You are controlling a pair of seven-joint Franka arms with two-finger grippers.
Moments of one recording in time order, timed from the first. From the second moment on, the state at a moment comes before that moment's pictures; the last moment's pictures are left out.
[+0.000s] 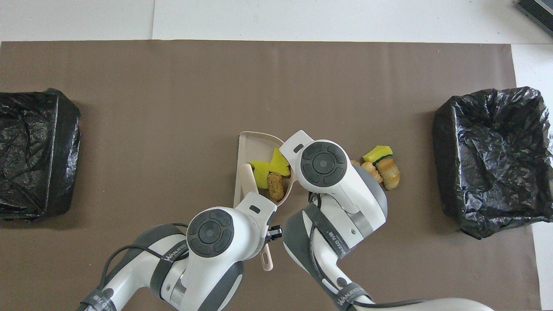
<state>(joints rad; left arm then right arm) -0.70 -0.01 -0.09 -2.25 -0.31 2.24 -0.77 0.56 0.24 -0.02 -1.93 -0.12 2.15 -0.87</state>
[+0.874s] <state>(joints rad) -0.62 -0.23 -0.07 -2.24 -0.30 1.81 -0.71 0.51 0.22 -0.03 -1.92 -0.12 2.11 -0.87</state>
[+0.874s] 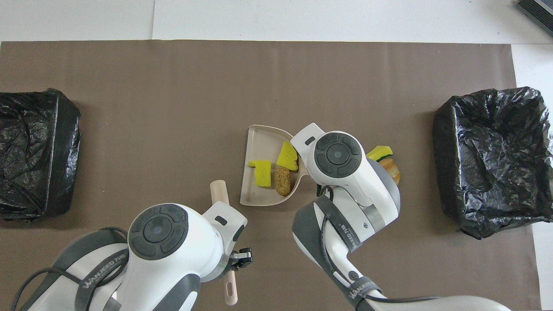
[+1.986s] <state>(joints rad) -0.92 -0.16 -0.22 -2.49 -0.30 2.26 -1.03 -0.03 -0.07 -0.04 -1.82 -0.13 1.77 -1.24</state>
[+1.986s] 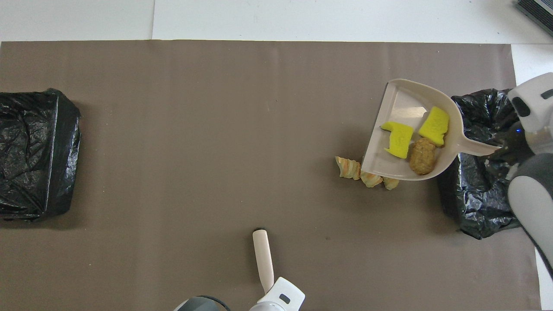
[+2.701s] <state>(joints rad) -0.85 -0.14 -0.20 -2.46 -0.29 2.28 -0.83 -0.25 -0.07 -0.04 -1.86 -0.66 1.88 -1.48</state>
